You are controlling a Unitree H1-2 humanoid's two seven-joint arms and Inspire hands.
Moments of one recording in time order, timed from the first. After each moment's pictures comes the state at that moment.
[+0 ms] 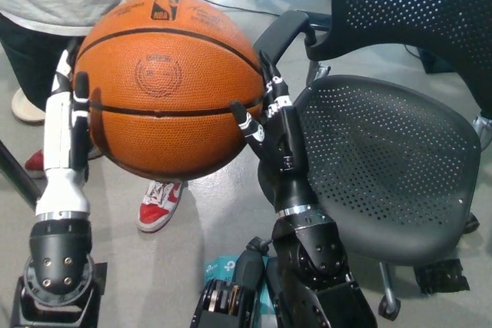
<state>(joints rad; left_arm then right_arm) -0.34 0.14 0.00 -0.16 0.14 0.12 0.20 -0.48 0.25 0.20 0.37 0.16 -0.32 -0.09</state>
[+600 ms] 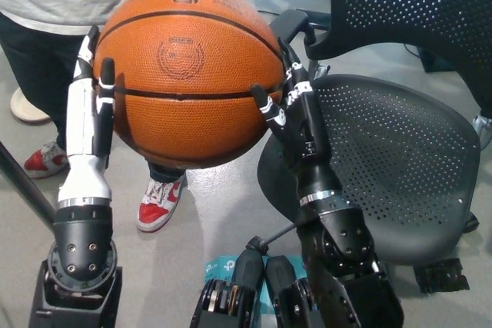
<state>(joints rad) -0.39 0.11 -0.05 -0.15 0.19 0.14 0.24 -0.50 0.18 0.20 0.24 0.19 -0.15 -0.10</state>
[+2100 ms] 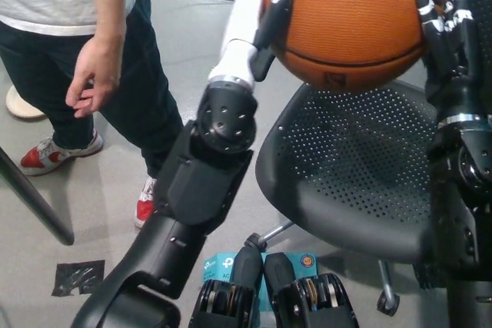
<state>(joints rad) -0.94 -0.09 -0.20 0.55 0.25 0.19 0.24 -0.64 -0.04 -0.15 0.13 0.29 0.18 -0.18</state>
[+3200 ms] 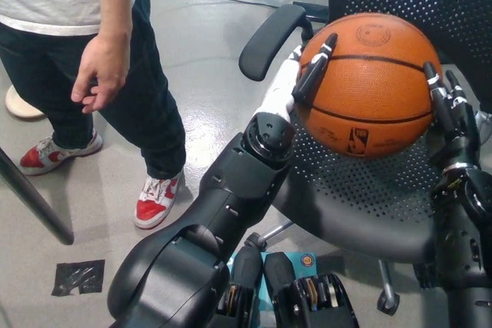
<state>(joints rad) -1.13 -0.19 -0.15 1.28 0.16 0.01 0.24 -0.61 -0.03 -0.30 0.50 0.41 0.12 -0.14</state>
